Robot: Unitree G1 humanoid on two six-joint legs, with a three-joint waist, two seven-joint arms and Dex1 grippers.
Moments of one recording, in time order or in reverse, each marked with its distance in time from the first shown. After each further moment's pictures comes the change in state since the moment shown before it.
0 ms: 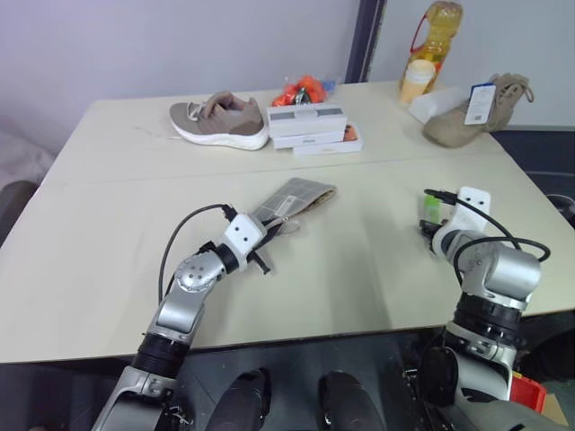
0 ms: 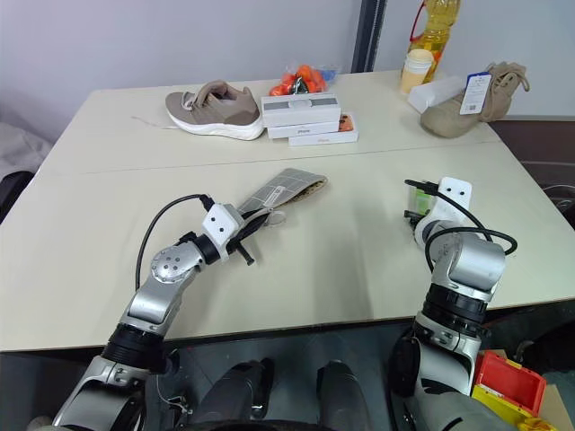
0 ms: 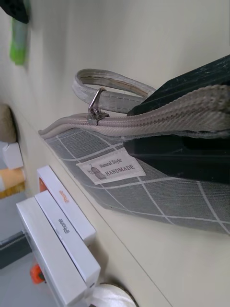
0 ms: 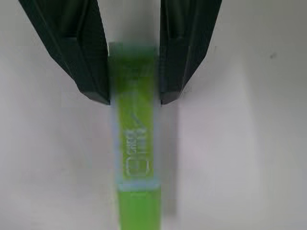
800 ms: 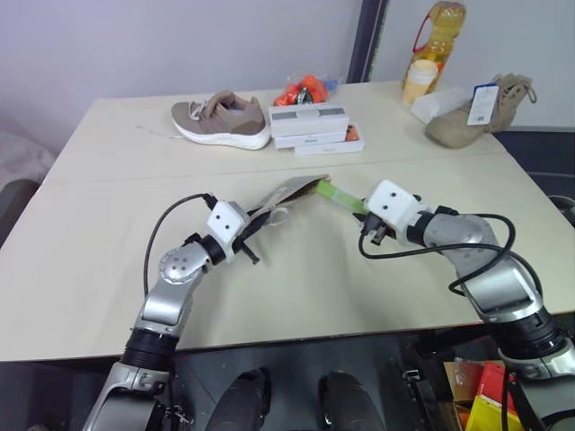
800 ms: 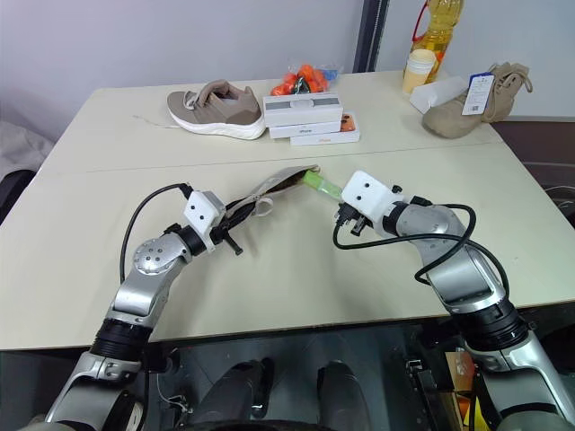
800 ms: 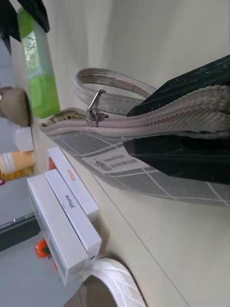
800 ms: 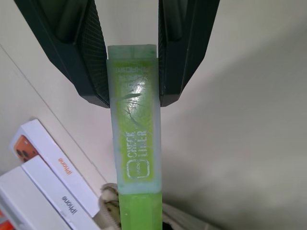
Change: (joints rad) left arm -0.022 0.037 0.071 -0.016 -0.100 0.030 -0.043; right arm 0.115 -0.500 0.681 -0.178 -0.071 -0.650 0.582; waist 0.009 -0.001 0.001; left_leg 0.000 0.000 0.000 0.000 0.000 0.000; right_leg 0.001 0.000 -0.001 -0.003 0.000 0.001
